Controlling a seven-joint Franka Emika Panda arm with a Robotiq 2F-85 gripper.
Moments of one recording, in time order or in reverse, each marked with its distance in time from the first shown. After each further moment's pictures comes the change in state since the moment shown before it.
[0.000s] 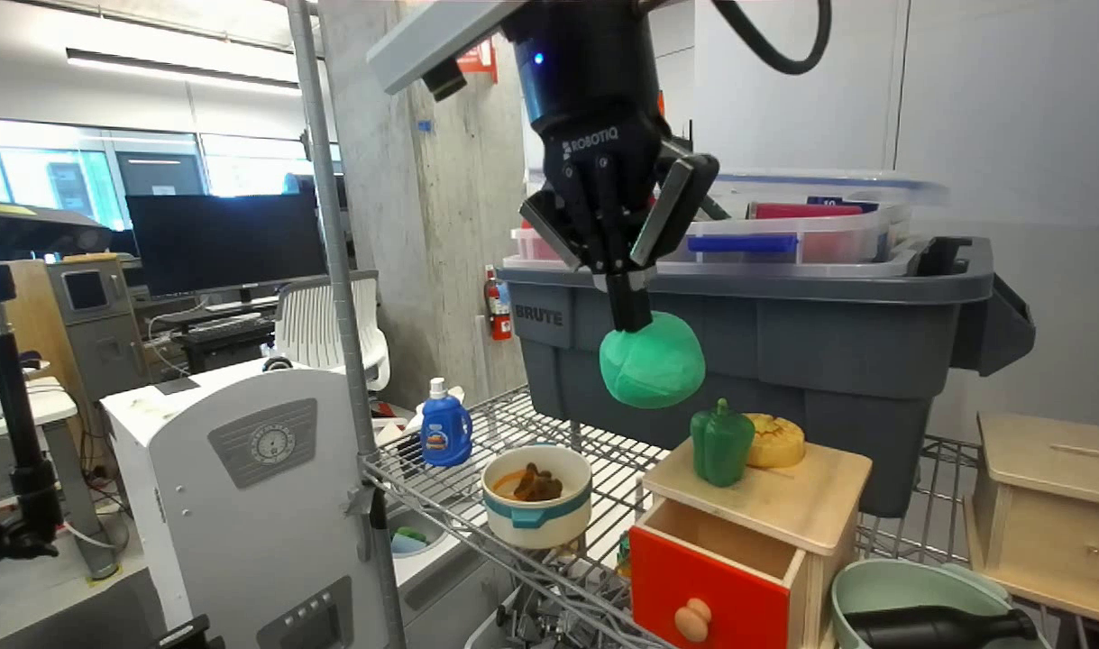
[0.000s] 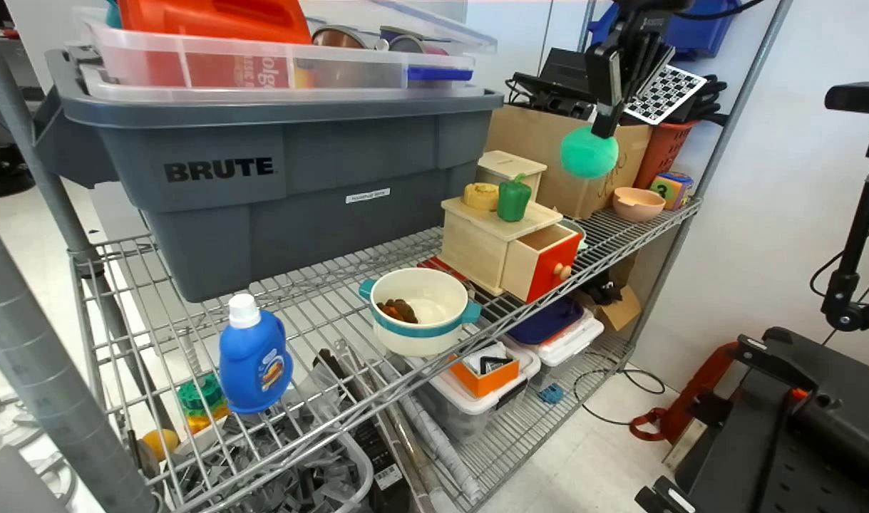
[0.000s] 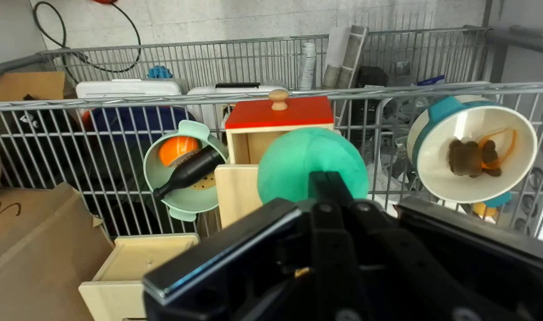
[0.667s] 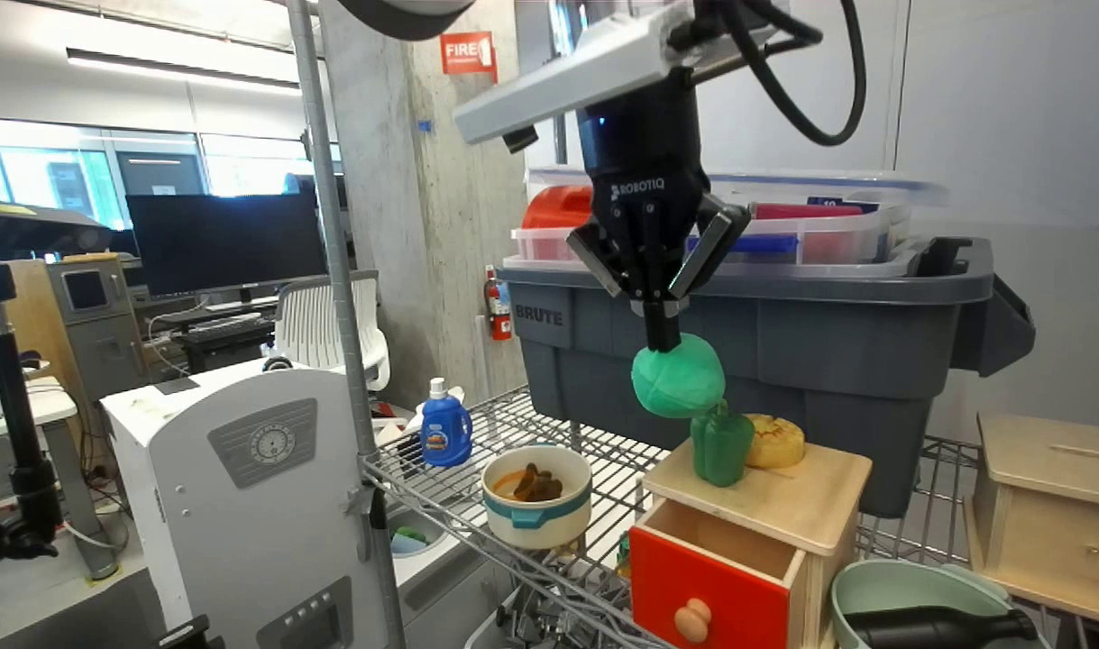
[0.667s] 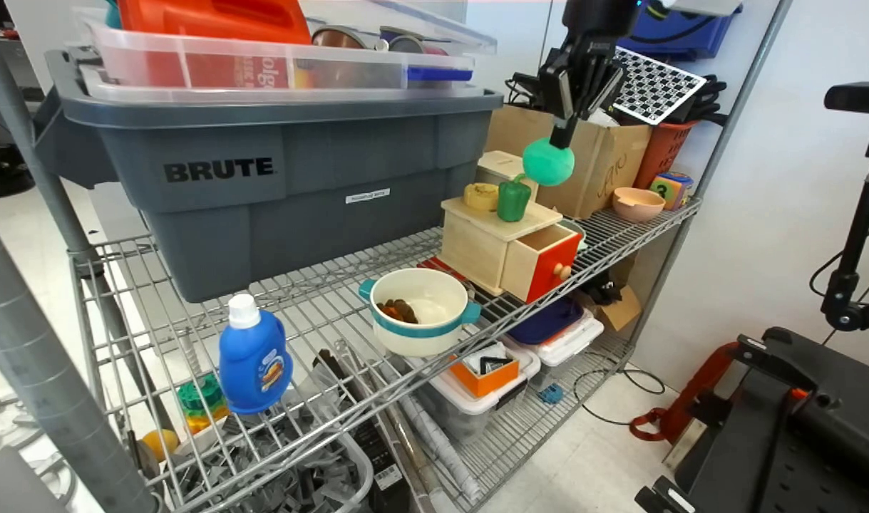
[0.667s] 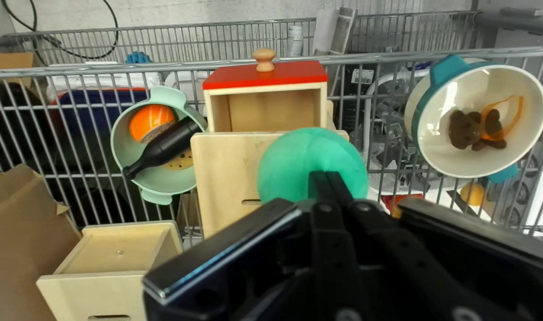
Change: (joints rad) arm -0.010 0.172 0.015 0.169 0.067 -0.001 -0.057
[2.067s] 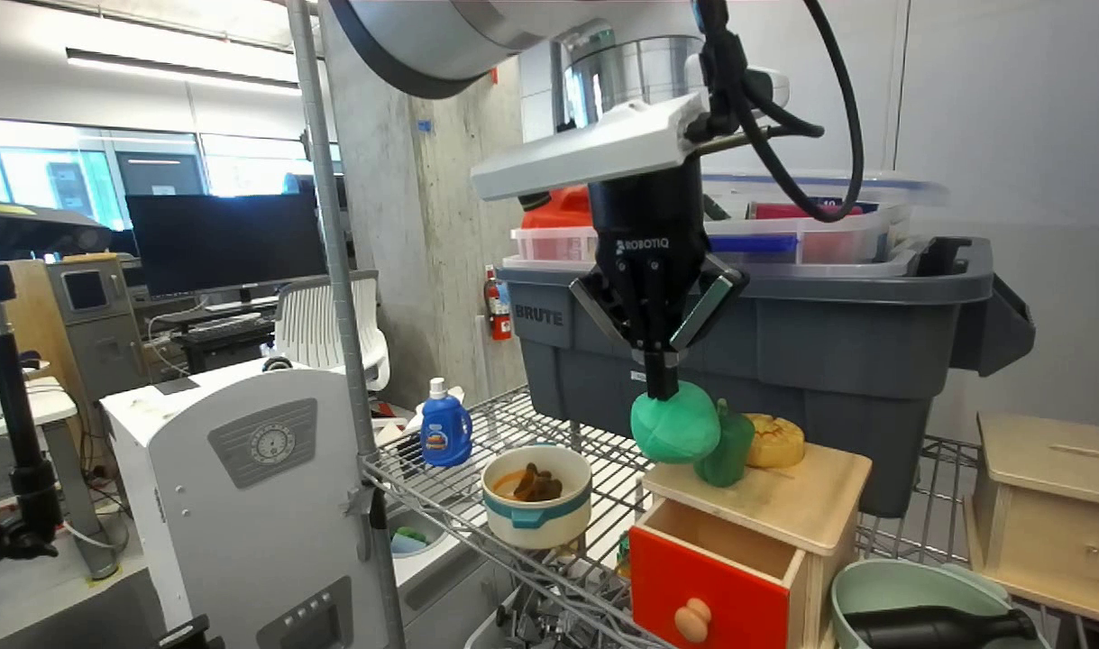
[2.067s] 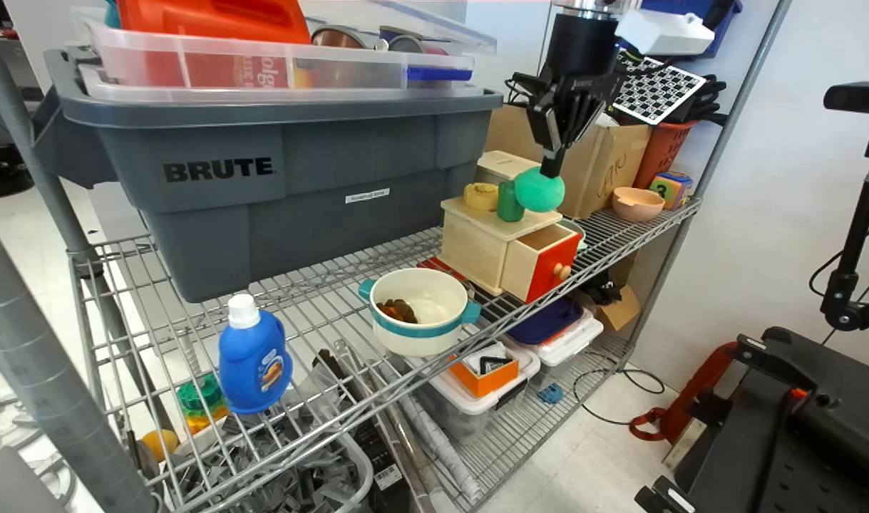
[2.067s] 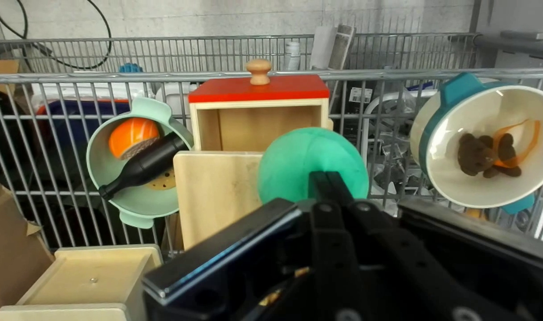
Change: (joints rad) arm -0.005 0.085 0.008 0.038 0.003 0.000 -0.027
